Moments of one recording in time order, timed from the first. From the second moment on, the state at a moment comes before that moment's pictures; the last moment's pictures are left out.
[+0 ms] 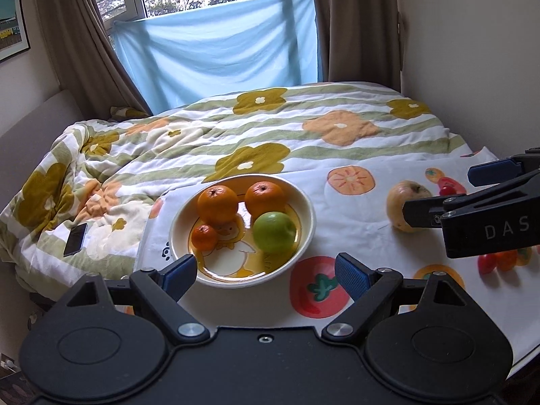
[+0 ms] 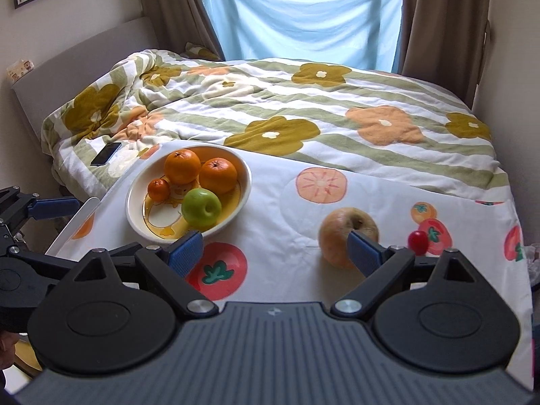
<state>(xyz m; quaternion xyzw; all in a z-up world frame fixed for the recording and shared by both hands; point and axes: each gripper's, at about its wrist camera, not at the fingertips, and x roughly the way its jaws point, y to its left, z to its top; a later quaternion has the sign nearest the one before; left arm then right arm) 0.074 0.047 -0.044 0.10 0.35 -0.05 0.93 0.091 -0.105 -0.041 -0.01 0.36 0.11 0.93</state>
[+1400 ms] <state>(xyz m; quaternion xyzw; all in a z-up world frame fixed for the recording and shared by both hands) 0.083 -0.169 -0.158 0.25 0.33 -0.35 0.84 0.020 -0.292 -0.142 0.12 0.37 -0.06 0.92</state>
